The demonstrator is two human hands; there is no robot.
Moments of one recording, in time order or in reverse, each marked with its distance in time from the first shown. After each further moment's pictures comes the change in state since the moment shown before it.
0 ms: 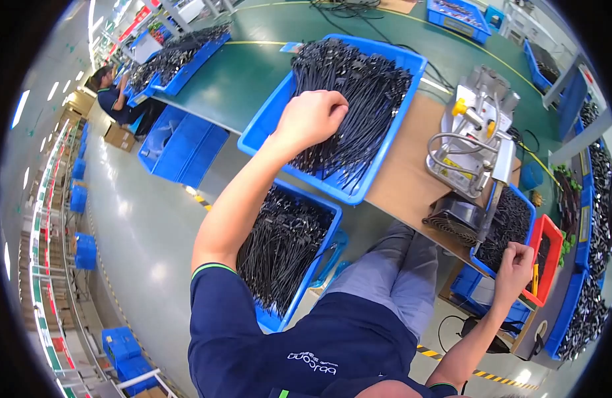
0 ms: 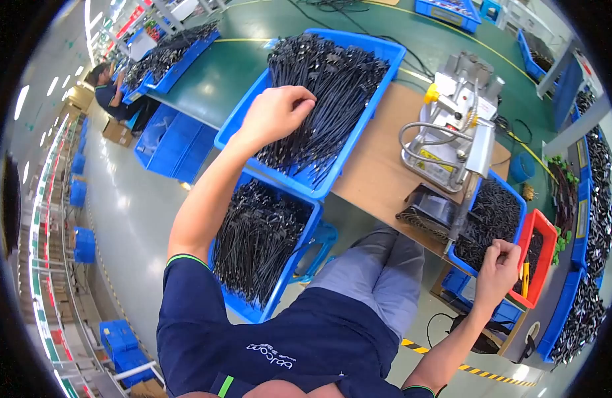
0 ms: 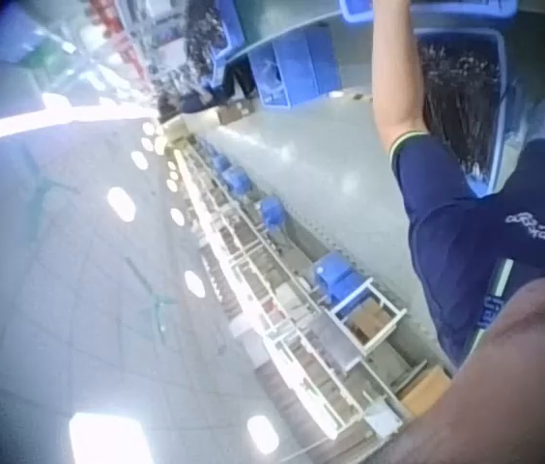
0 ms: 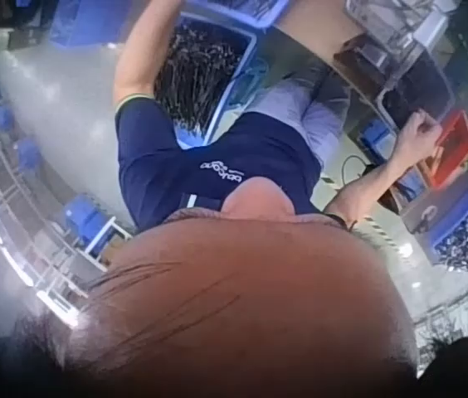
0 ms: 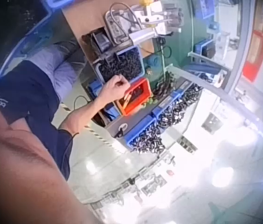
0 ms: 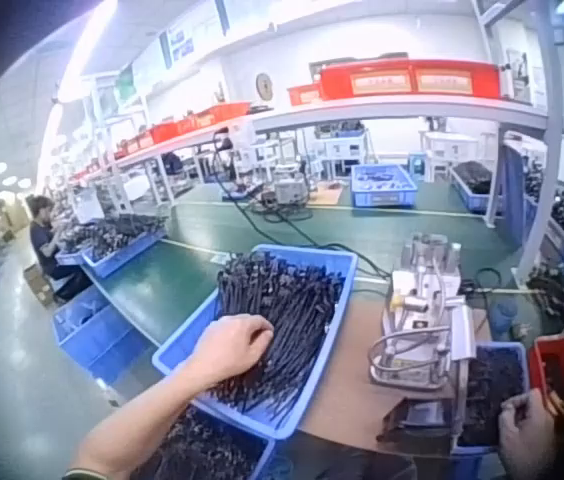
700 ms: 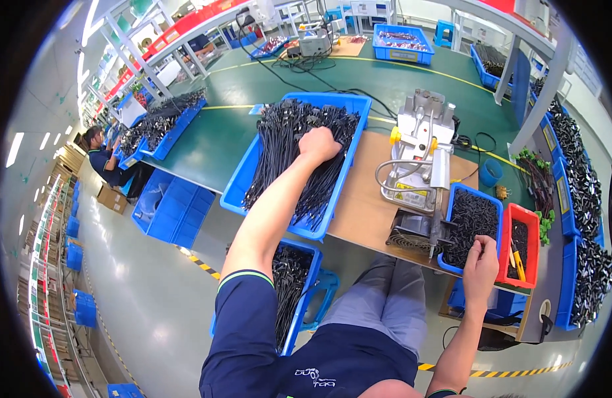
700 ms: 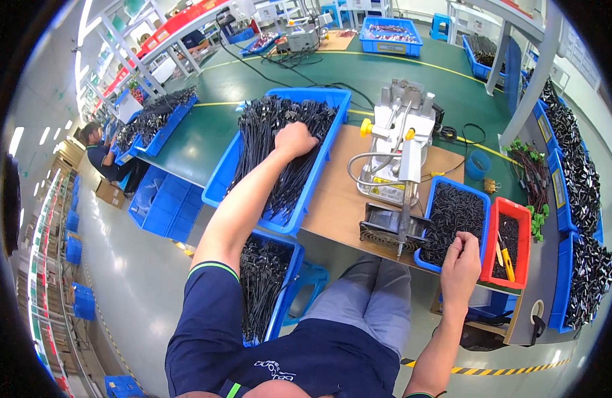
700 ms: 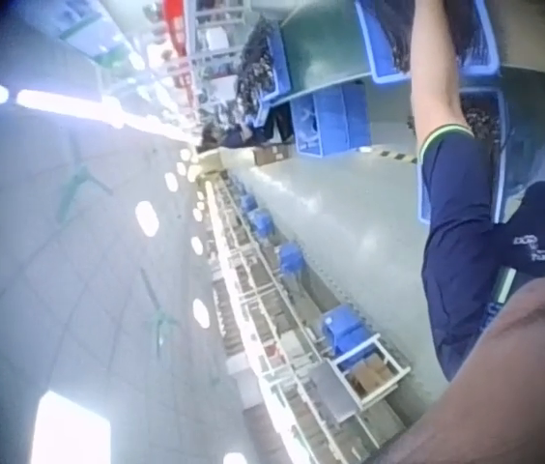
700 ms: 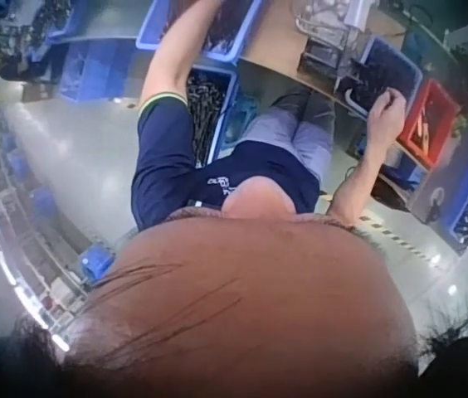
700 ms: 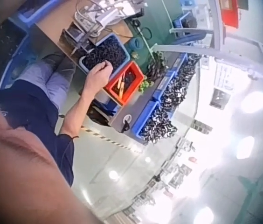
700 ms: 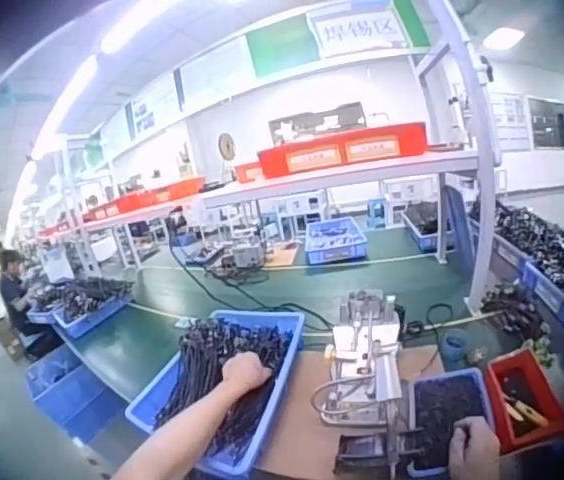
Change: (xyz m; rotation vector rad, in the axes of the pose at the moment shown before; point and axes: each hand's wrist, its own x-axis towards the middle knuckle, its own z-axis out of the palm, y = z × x) left_hand 0.123 0.029 0.109 0.212 -0.147 -0.300; right_hand -0.012 -0.013 0.000 -0.070 0.083 -0.124
